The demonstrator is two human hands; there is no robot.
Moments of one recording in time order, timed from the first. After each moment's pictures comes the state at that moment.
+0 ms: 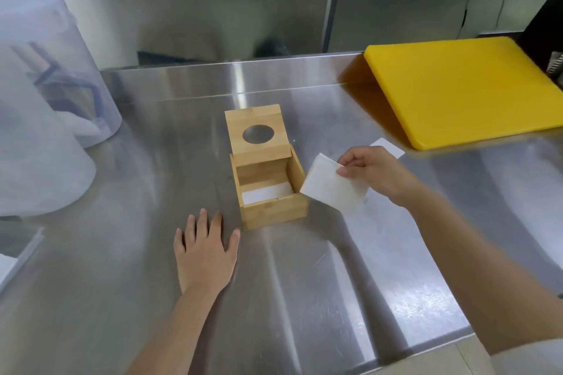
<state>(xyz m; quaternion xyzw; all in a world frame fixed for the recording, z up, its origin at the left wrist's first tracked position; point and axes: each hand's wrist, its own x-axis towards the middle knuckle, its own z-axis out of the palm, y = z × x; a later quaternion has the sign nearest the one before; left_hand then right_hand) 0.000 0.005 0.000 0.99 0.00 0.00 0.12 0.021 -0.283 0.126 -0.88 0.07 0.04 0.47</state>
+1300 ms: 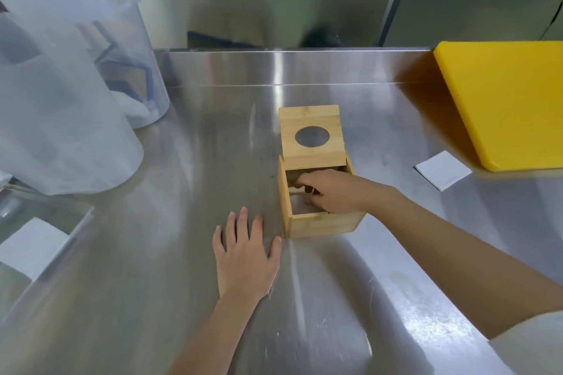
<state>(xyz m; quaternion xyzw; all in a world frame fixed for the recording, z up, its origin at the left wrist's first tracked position) 0.005 0.006 -0.006 0.99 0.01 0.00 0.10 0.092 -0.169 0.099 -0.94 -0.21 0.24 0.13</state>
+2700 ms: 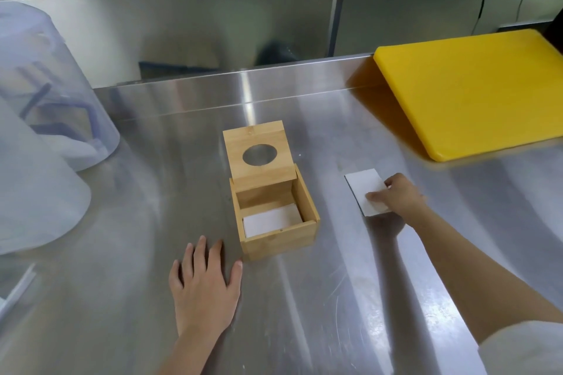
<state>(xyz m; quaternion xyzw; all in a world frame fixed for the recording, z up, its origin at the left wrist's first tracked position) 0.008 0.006 -0.013 1.00 0.01 0.03 0.09 0.073 -0.337 0.048 -0.87 0.37 0.09 0.30</state>
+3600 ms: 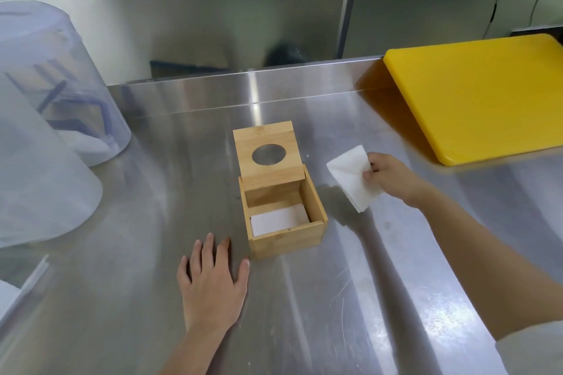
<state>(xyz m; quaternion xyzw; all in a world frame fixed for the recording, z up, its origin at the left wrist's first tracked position) 0.008 0.006 -0.015 1.00 0.01 0.03 0.09 0.090 -0.314 0.093 -0.90 0.11 0.08 0.41</state>
